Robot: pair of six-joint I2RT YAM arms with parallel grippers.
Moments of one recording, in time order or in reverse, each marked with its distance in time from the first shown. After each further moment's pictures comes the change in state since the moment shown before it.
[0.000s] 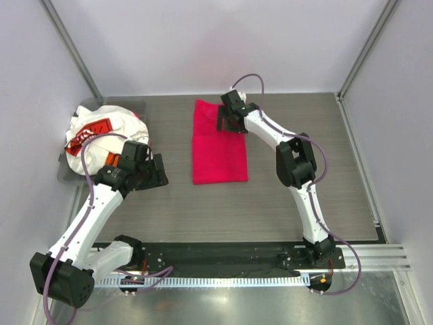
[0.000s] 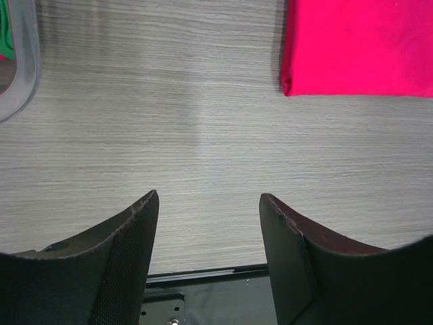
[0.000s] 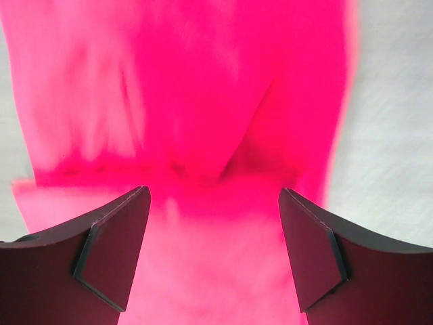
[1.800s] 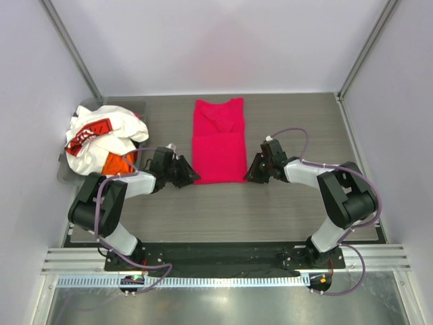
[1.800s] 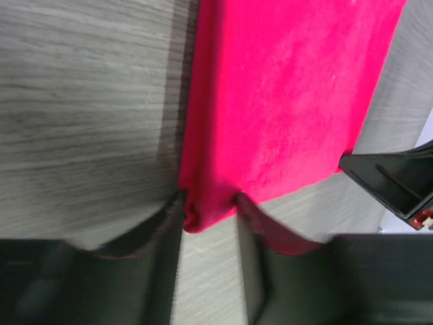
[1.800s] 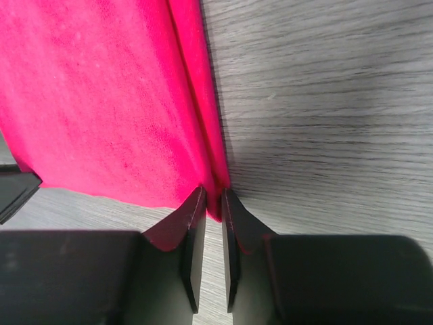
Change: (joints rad) left arm -0.054 0.578 -0.282 0.999 0.315 -0.413; right arm -0.095 -0.678 -1.223 0.546 -0.386 0.284
